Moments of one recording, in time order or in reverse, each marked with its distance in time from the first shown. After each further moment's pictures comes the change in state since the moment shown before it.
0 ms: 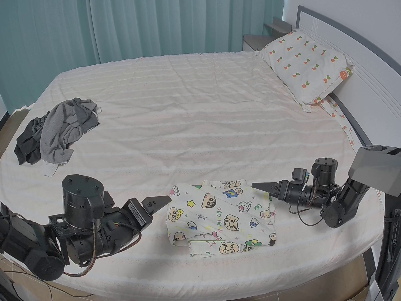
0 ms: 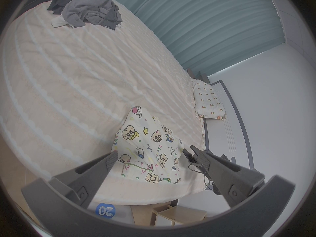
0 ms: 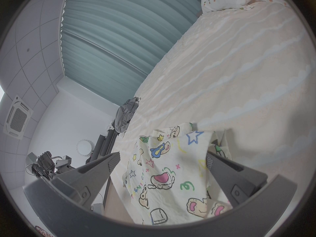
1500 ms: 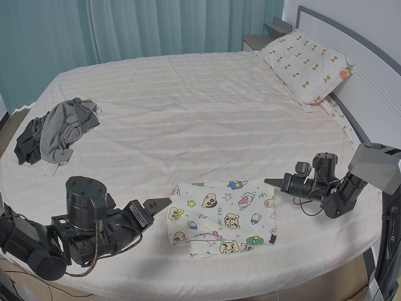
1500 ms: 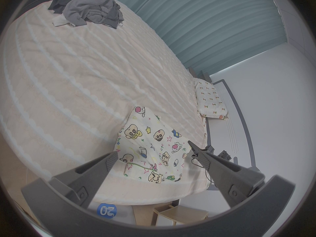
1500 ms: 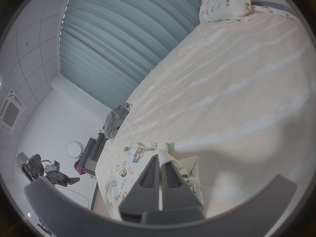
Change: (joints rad) left arm 0.000 0.015 0.001 0.000 0.002 -0.001; right arm -0.071 0.045 -0.127 0.086 -0.031 -0.077
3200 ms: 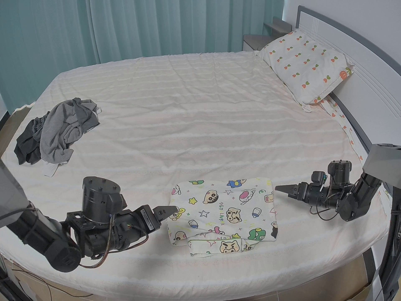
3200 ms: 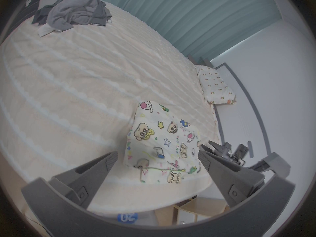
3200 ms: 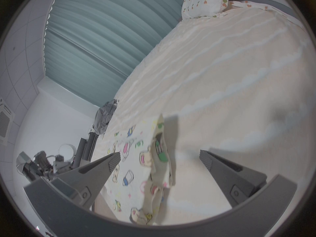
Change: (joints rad) left arm 0.075 0.179 -0.079 -0.002 -0.080 0.207; right arm -0.102 -0.079 0.195 0.072 0.015 -0.082
